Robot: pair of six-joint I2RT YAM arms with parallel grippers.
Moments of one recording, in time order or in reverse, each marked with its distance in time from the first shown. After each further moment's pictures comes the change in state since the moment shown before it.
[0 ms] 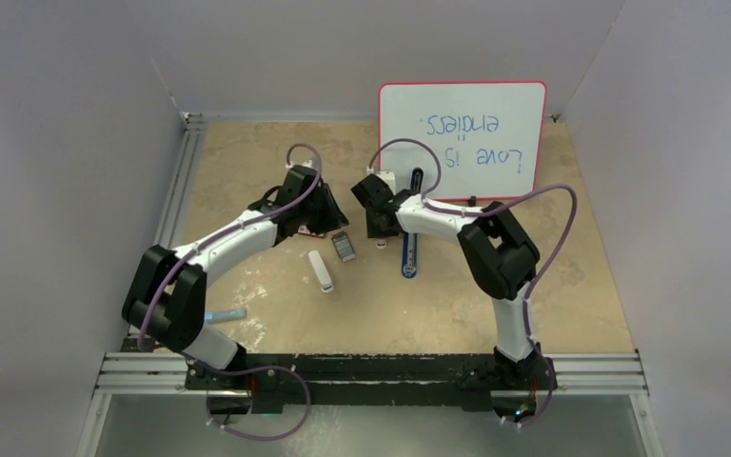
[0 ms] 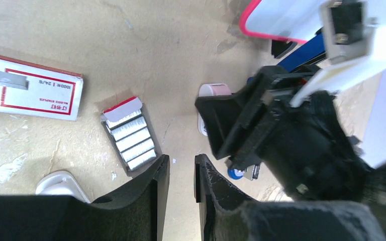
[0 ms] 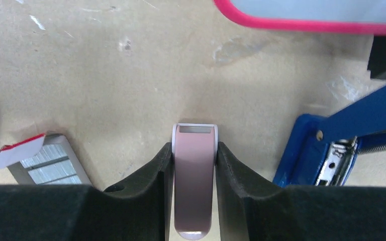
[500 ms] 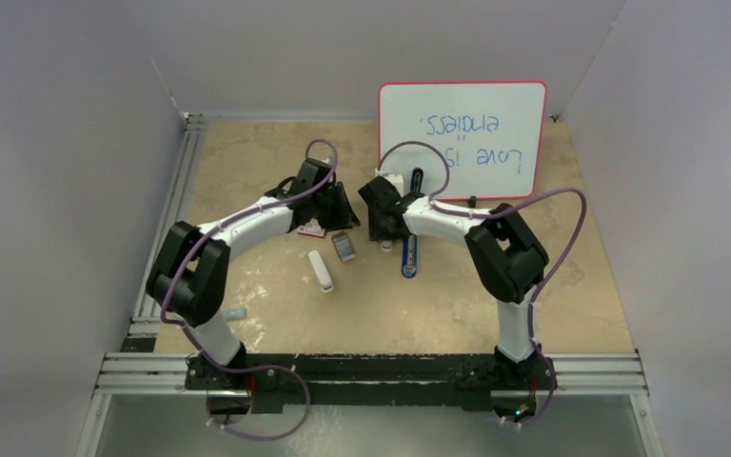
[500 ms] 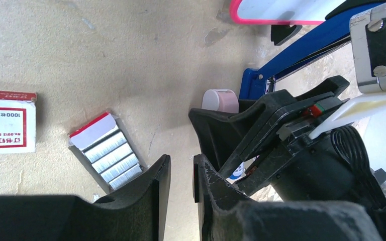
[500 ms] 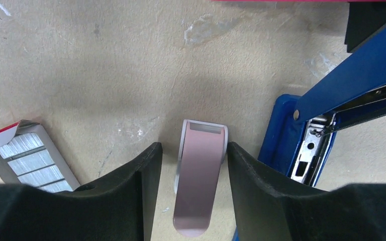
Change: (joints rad) left arm -0.002 0.151 0.114 -0.009 0.101 0.048; right arm -0.017 -0.038 -0.050 -0.002 -0.011 0.024
